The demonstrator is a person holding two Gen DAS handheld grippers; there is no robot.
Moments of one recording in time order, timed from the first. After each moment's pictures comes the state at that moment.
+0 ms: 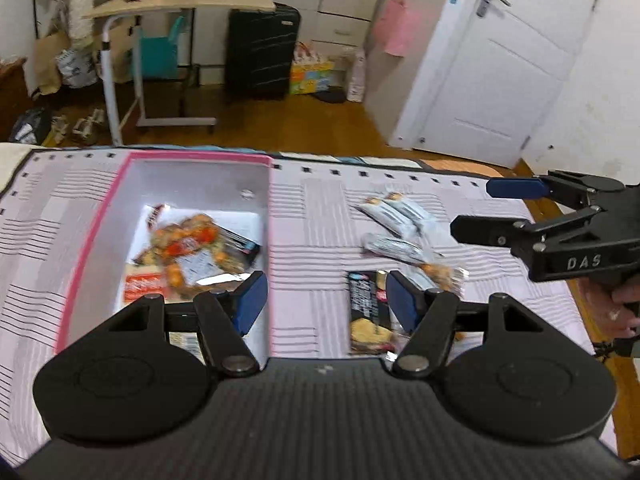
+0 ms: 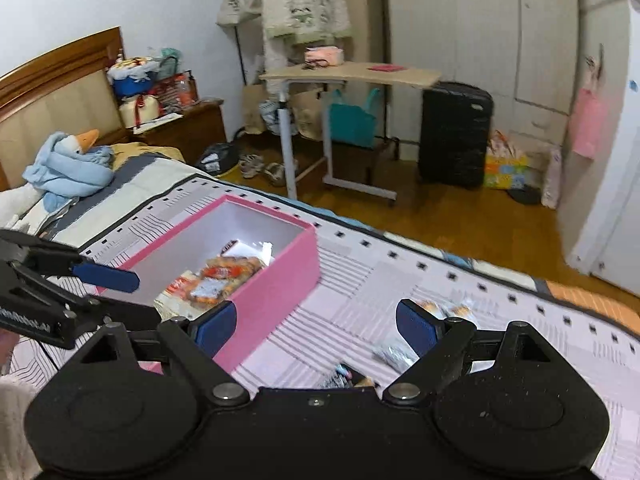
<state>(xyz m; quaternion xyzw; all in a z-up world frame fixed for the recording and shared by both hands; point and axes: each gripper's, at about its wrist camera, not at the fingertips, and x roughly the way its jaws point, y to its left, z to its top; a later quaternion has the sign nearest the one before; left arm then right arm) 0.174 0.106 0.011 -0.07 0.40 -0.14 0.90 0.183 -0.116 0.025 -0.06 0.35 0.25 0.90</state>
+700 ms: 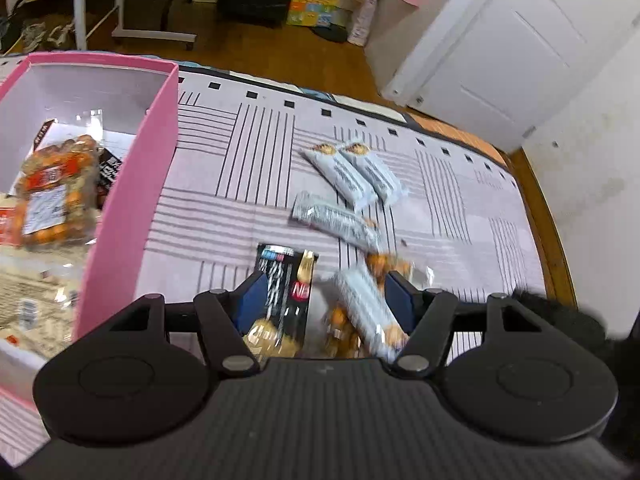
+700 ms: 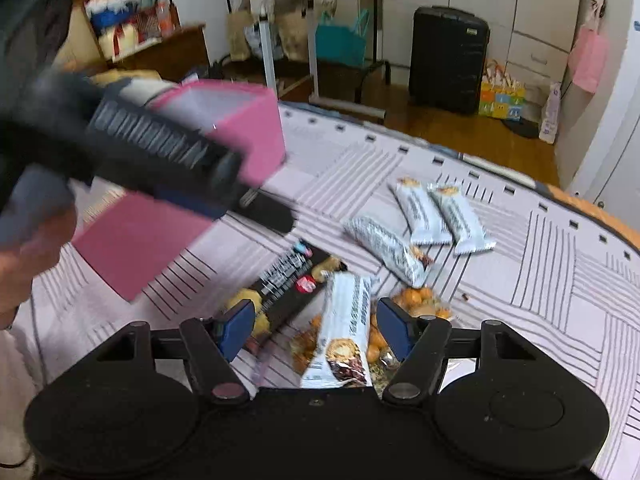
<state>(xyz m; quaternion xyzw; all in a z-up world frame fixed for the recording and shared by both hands) 0.260 0.002 -0.069 -0.16 0.49 -0.12 0.85 0.194 -0.150 -0.087 -0.10 0.44 0.24 0.86</state>
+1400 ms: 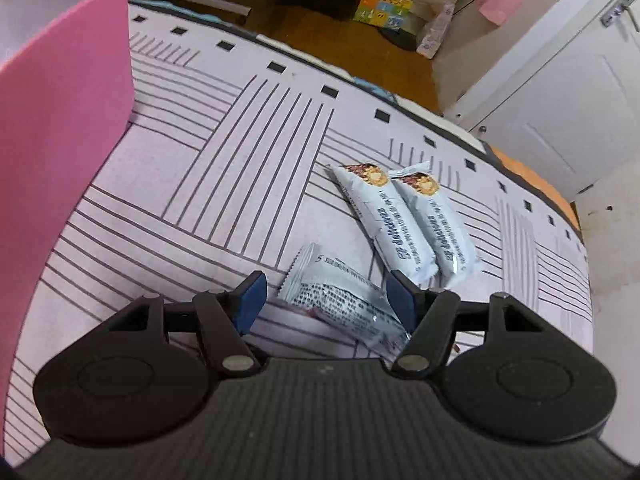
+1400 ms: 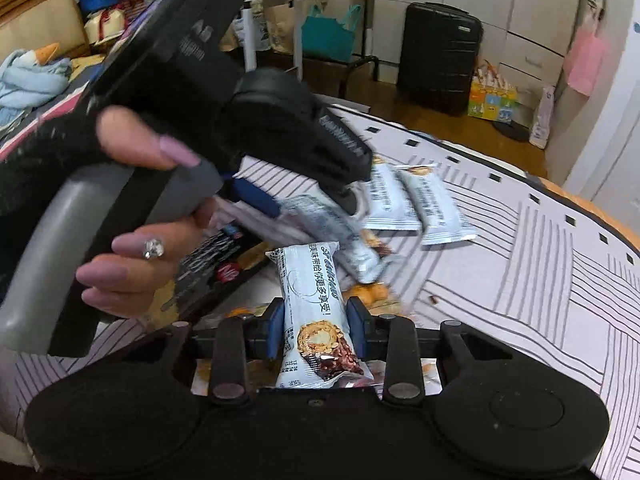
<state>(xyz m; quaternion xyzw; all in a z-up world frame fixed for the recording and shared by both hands) 0.366 -0.042 -0.169 -0.22 0.50 -0.03 0.84 0.227 -0.179 -0.122 -0.12 0.43 0.22 0.87</state>
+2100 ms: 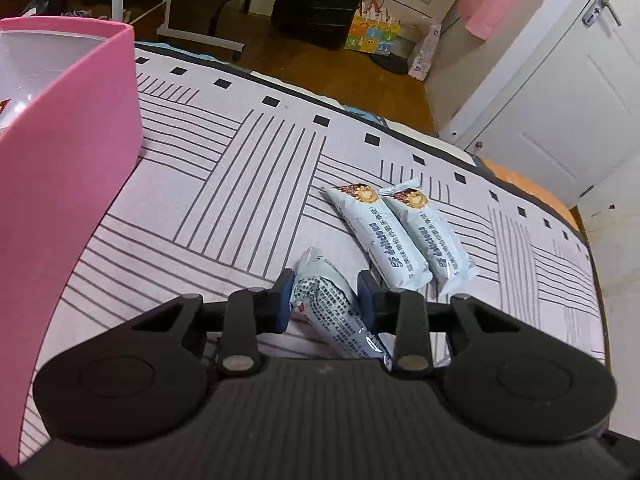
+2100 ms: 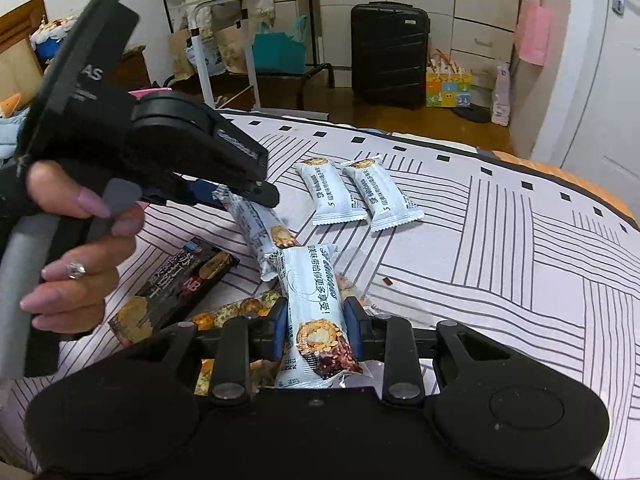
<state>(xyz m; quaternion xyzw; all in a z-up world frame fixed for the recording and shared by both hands) 0.346 -0.043 -0.150 -0.19 0.46 -0.03 0.87 0.220 -0.206 -0.121 -0.06 0.42 0.17 0.89</state>
